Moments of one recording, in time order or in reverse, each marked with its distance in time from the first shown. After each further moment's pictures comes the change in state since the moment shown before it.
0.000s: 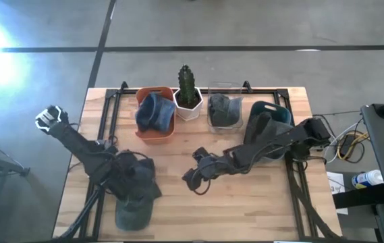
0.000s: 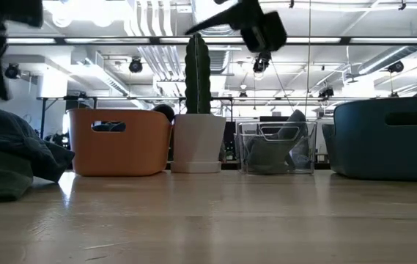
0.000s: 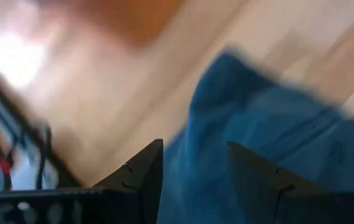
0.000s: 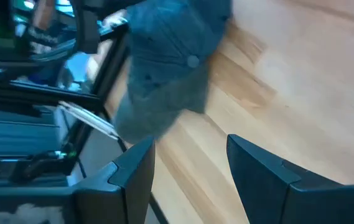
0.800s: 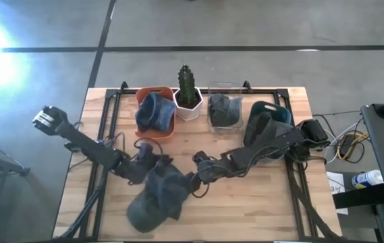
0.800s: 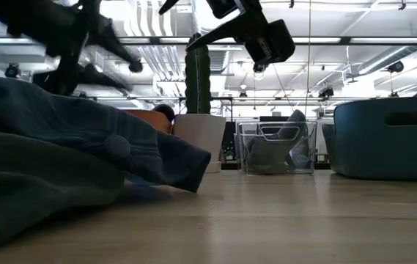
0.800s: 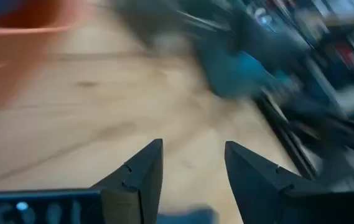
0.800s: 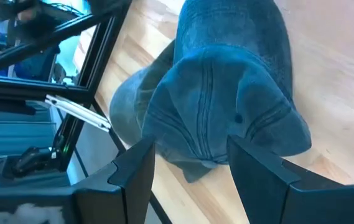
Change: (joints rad) left arm 0.230 -0.037 -0.320 1.346 -0.374 0.155; right arm 0.012 0.038 -0.004 -0.009 -0.028 0.063
